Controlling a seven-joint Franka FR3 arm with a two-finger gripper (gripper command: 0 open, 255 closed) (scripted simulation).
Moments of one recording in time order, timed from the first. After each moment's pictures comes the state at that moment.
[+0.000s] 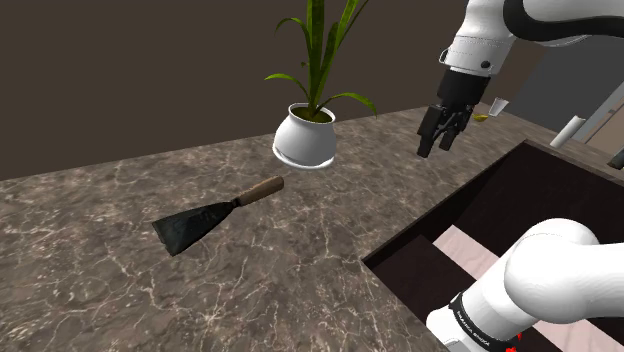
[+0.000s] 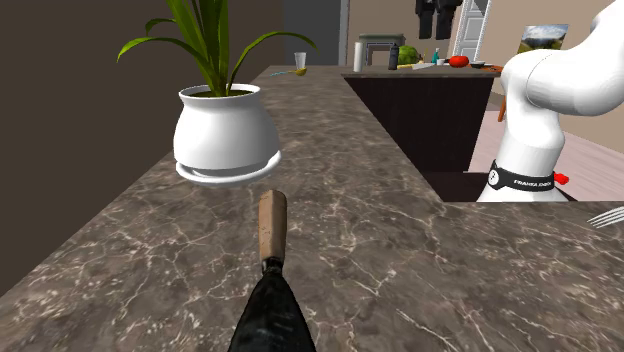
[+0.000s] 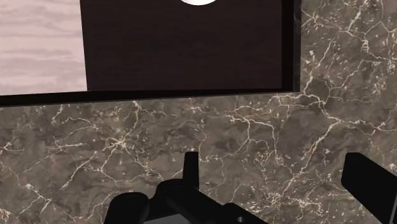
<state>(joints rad) 0.00 -0.81 0.06 -2.41 0.06 1.49 0.07</state>
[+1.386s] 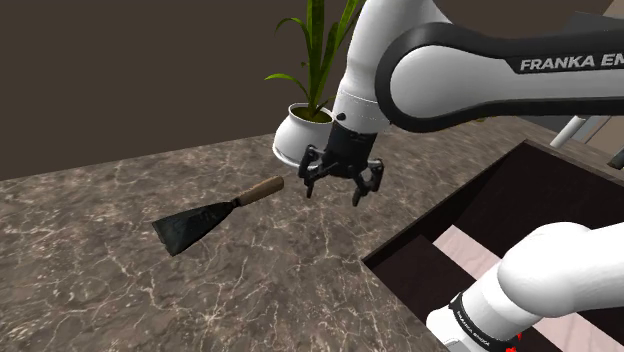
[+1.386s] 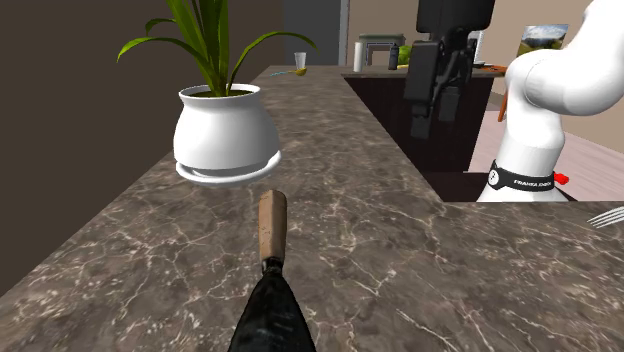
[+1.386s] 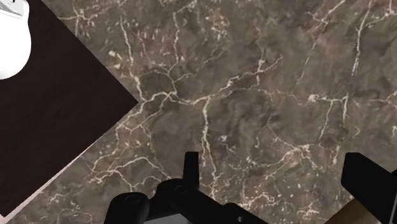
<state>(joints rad) -0.12 -0.55 0.65 -2.41 0.39 1.91 1.01</state>
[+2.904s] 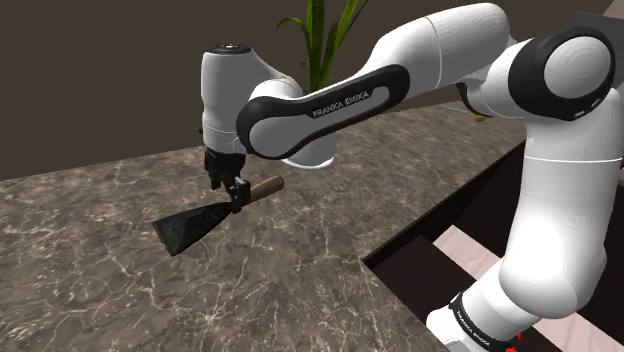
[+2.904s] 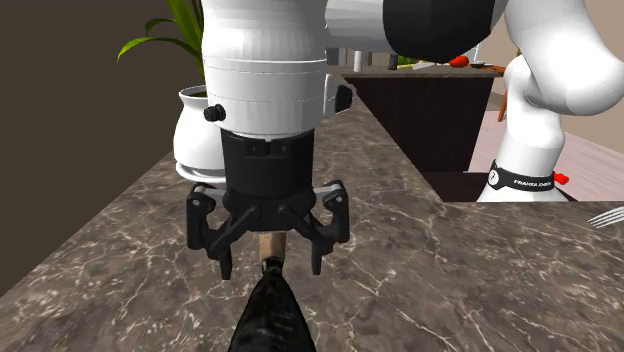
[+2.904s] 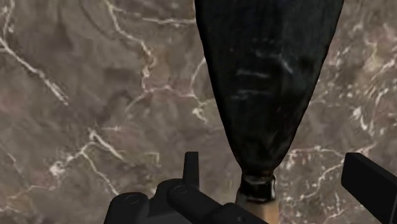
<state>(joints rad) -0.08 0.51 0.83 -1.78 -0.48 2.12 2.36</state>
